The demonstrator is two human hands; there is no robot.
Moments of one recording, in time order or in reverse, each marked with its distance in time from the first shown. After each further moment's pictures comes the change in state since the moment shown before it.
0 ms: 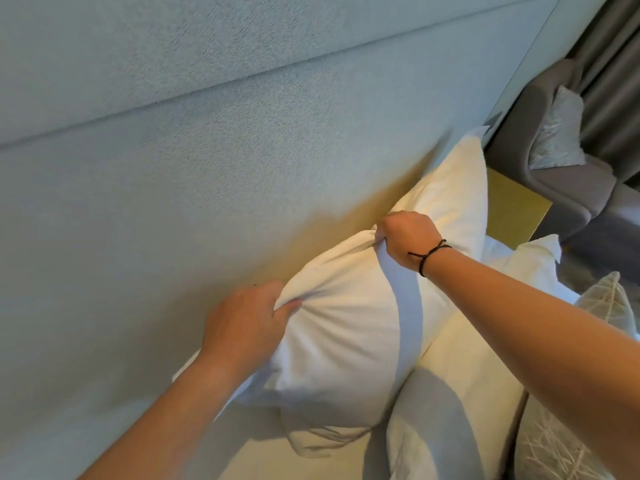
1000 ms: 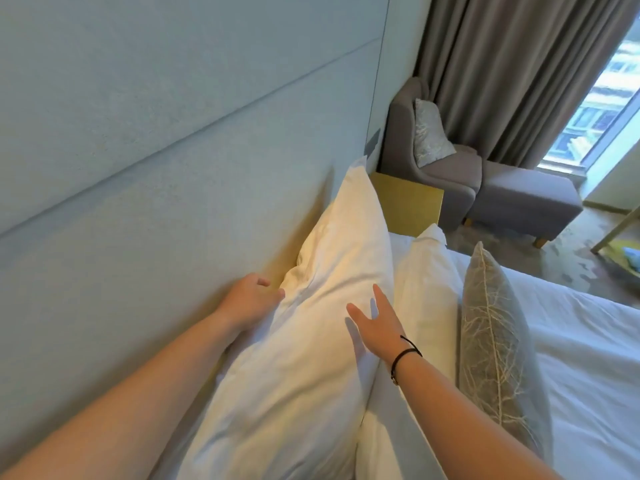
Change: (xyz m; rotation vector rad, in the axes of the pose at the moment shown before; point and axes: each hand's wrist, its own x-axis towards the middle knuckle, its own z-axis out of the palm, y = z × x) left_hand 0.160 0.077 0.055 -0.369 -0.440 -0.152; right_hand -0.109 0.010 0.088 1.283 0.139 0.918
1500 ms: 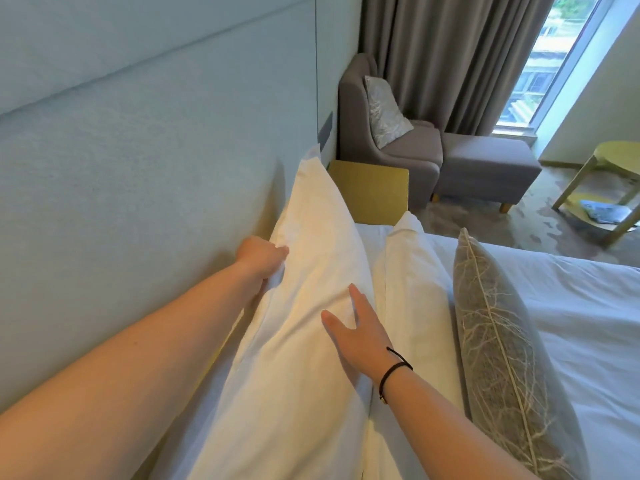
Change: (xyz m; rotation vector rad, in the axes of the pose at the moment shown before) left_hand 0.150 0.107 0.073 -0.025 -0.040 0.054; right_hand 0.062 0.016 -0.002 0.119 0.038 -0.004
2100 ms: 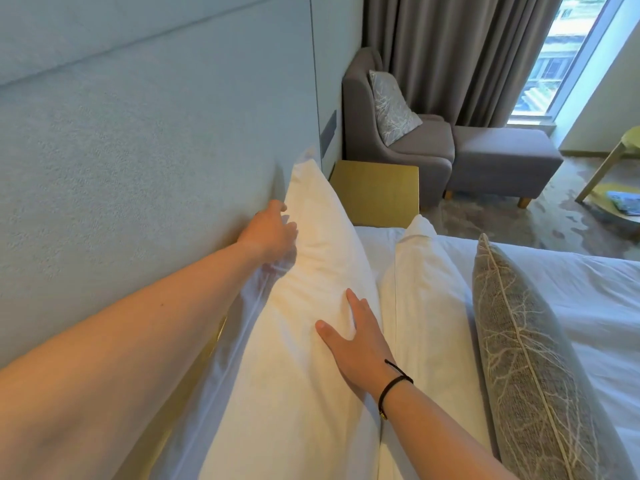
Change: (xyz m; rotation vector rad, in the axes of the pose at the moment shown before) left_hand 0.070 0.039 0.008 0.419 0.045 0.346; right_hand 0.033 0.000 0.006 -0.004 0.002 -0.013
